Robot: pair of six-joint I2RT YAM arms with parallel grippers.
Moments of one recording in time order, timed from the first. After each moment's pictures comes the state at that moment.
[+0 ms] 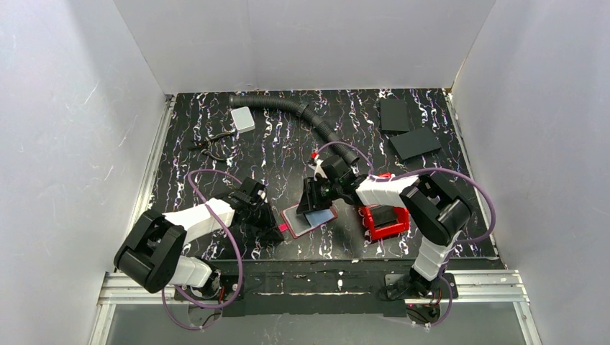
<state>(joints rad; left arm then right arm) -0.55 1.36 0.54 -0.36 0.39 -0.87 0.78 1.77 0.89 0.09 -0.46 0.62</state>
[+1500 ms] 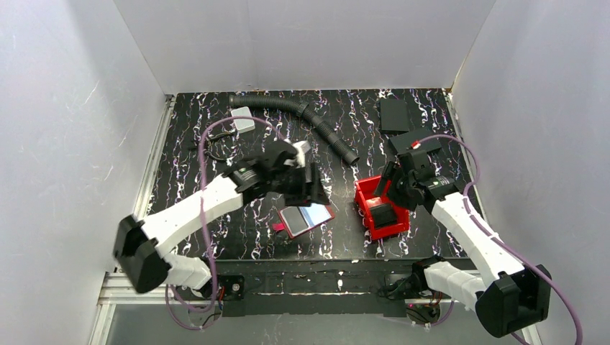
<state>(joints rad) -0.80 1.27 1.09 -0.64 0.29 -0.81 0.37 1.03 0.87 -0.77 0.04 0.63</state>
